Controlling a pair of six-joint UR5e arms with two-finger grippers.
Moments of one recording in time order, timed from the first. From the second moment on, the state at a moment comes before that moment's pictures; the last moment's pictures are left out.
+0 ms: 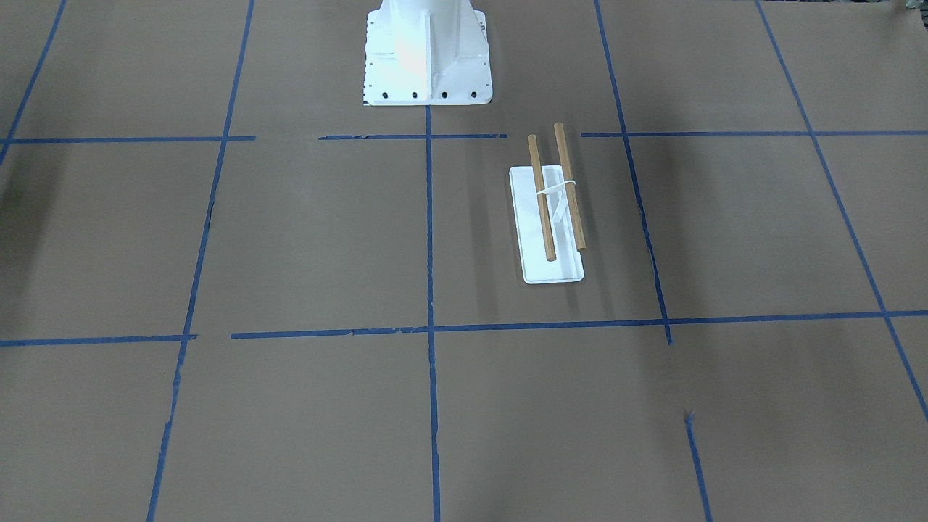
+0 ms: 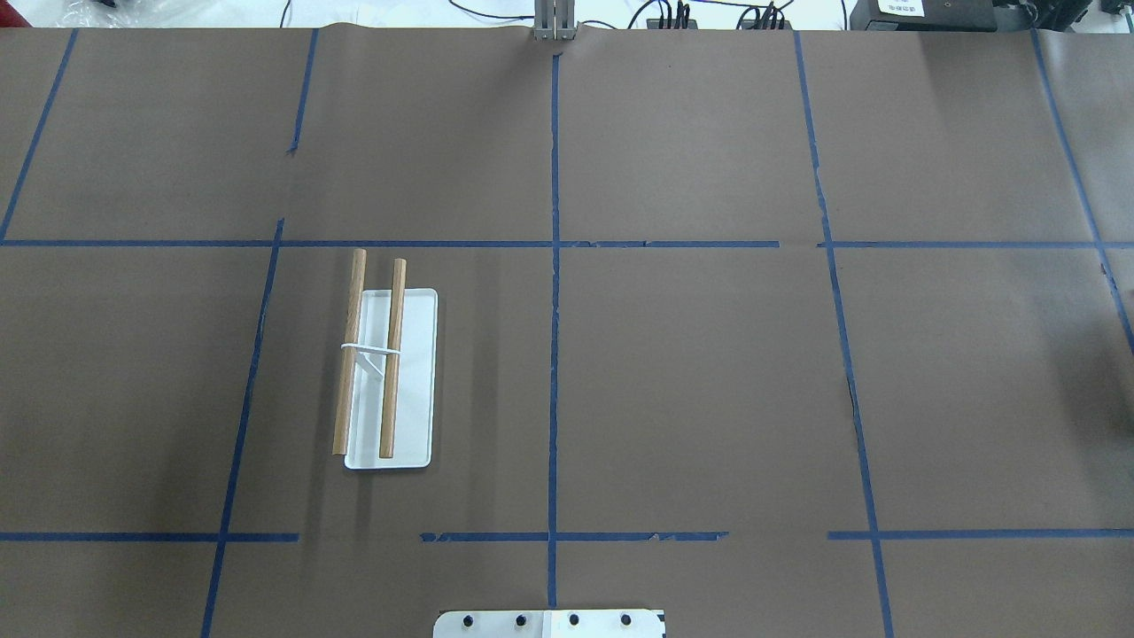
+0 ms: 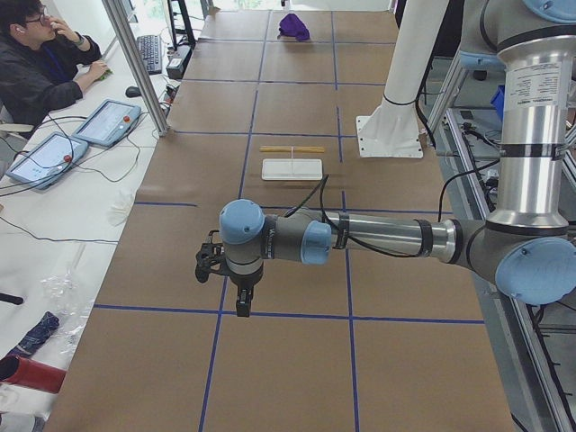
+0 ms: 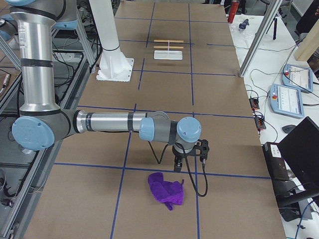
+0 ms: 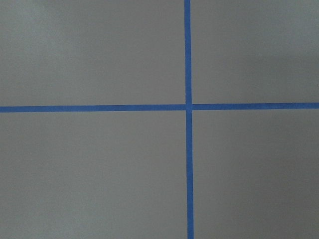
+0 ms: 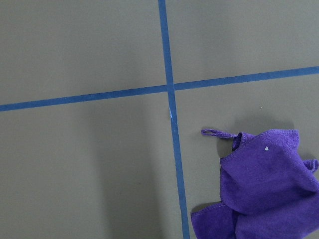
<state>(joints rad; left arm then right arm) -1.57 -1.53 -1.68 -1.61 -2.33 -0.06 1.59 -1.58 1.63 -1.68 2.43 0.06</state>
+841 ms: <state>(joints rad) -1.57 -1.53 -1.70 -1.62 -2.33 -0.06 1.59 -1.53 1.65 -1.68 2.43 0.11</state>
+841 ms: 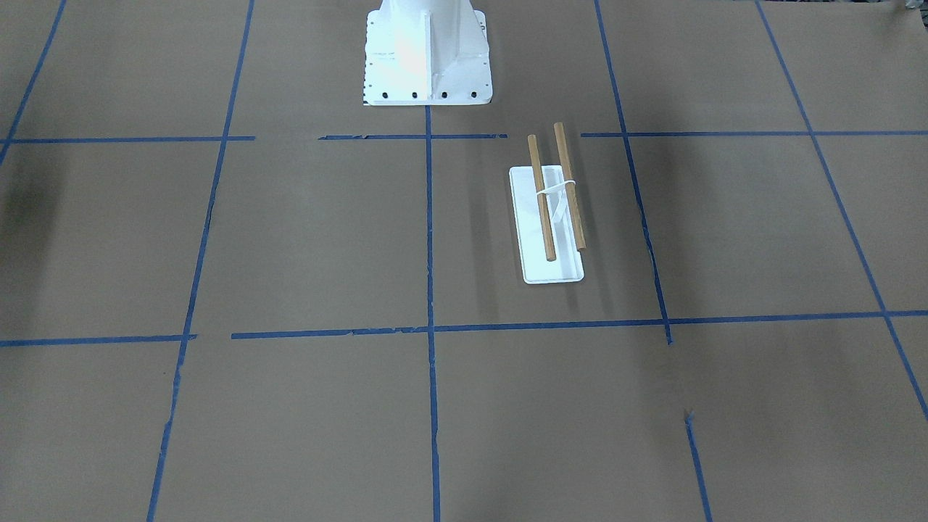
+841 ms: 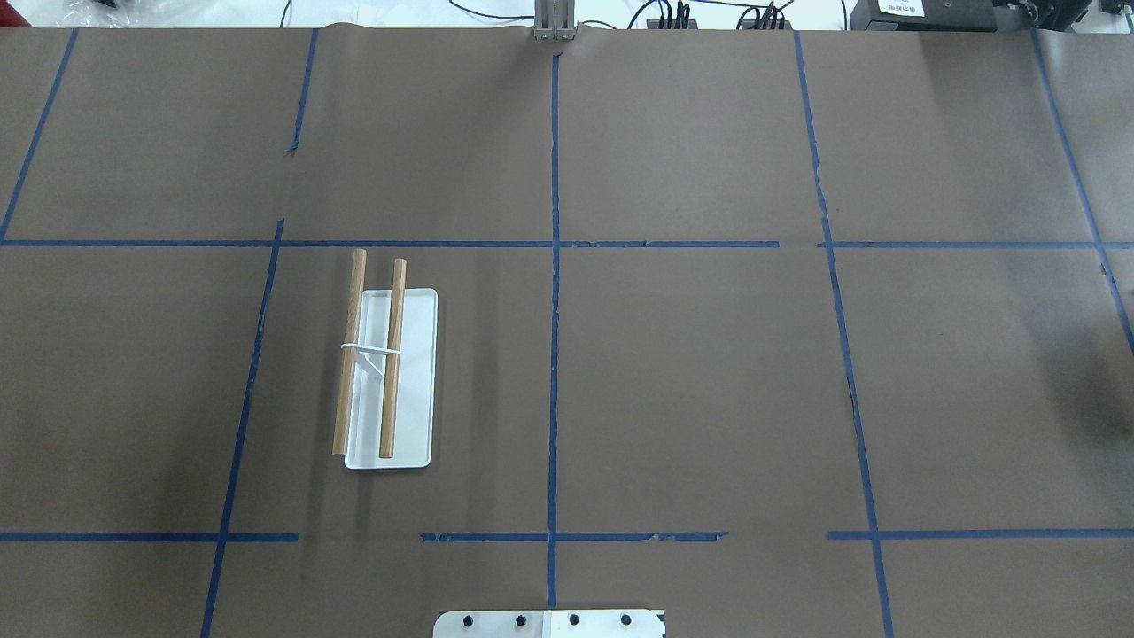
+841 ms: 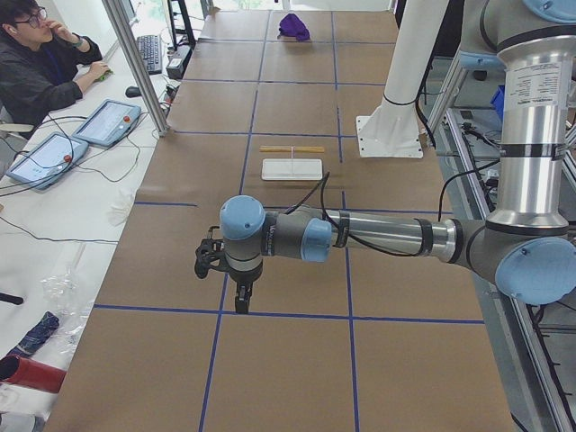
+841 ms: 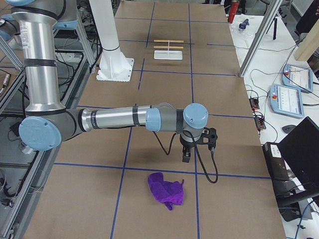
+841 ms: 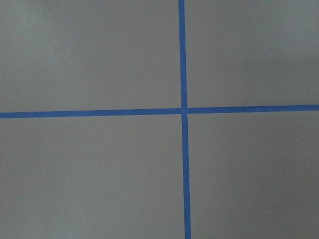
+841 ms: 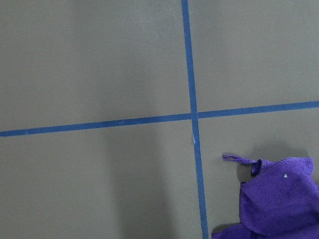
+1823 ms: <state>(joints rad) -1.57 -1.53 -1.70 -1.62 -2.33 -0.06 1.58 -1.59 1.15 -1.08 2.35 -0.04</state>
